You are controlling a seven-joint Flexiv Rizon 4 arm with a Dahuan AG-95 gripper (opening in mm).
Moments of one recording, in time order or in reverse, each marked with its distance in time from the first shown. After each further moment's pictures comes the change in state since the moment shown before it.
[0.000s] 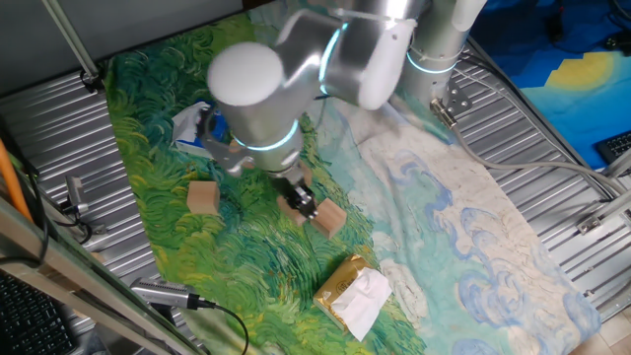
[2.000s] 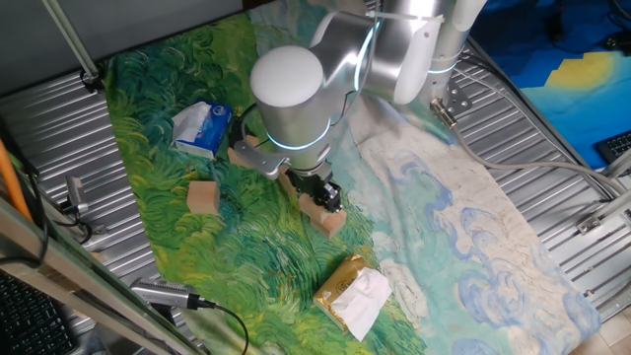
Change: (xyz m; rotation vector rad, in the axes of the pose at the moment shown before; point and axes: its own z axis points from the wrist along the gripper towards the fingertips) arm 0.031 0.008 0.011 0.006 0.010 -0.204
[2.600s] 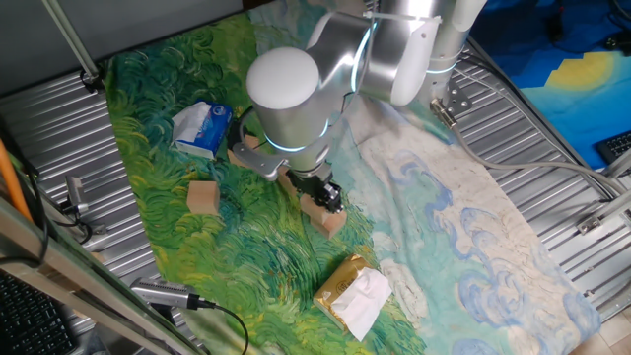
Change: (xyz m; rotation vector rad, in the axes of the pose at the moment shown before) arm 0.003 0.009 0.001 -0.009 0.014 0.029
